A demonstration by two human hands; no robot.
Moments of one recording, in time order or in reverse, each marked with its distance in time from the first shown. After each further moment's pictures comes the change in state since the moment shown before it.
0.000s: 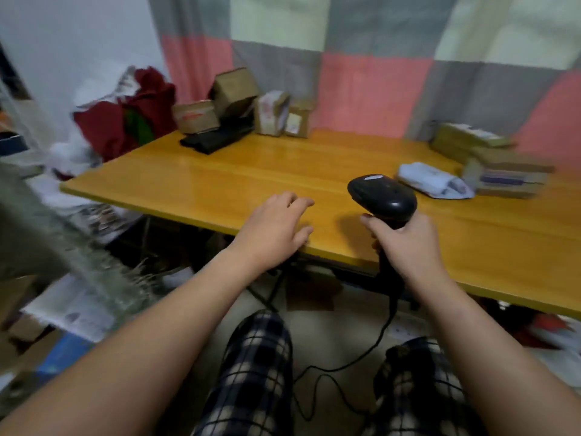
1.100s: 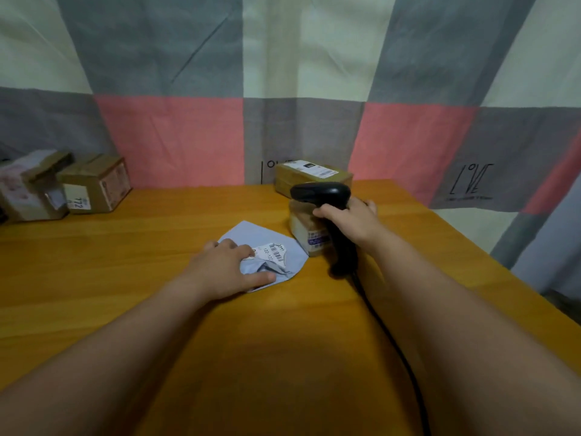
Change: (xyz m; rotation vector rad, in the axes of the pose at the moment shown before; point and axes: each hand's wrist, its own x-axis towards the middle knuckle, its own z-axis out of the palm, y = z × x) left_hand 0.287 0.100 0.142 0.029 -0.452 0.066; right_hand 0.256 0.117 -0.181 -0.307 0.048 0.129
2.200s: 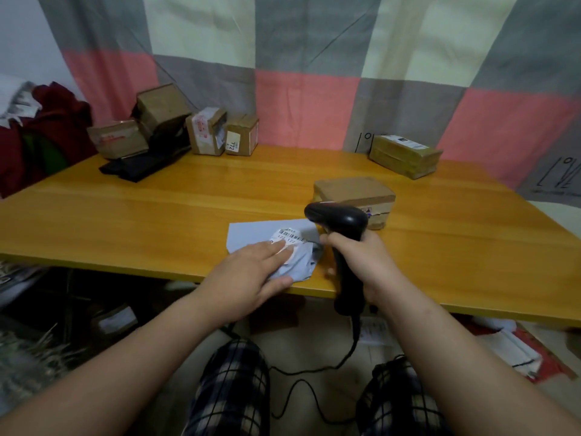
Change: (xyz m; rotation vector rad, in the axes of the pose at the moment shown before) left_hand -0.283 -0.089 0.033 0.019 0.256 0.229; right_hand -0.251 -0.133 0.122 0.536 -0.199 0.259
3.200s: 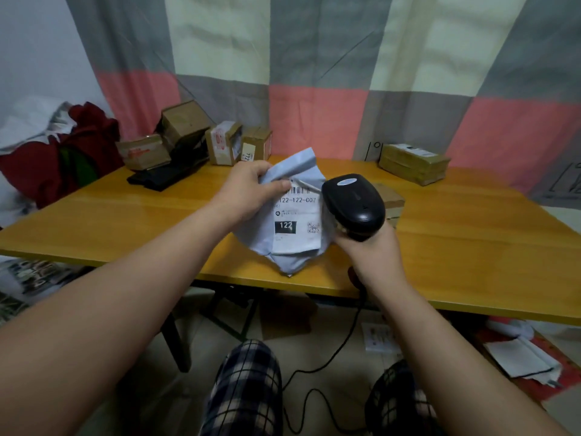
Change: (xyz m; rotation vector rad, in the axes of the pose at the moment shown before) left_hand 0.053 -0.012 -0.103 -0.672 0.394 -0.358; right_hand -0.008 0.000 0.010 -0.058 0.168 -0.551
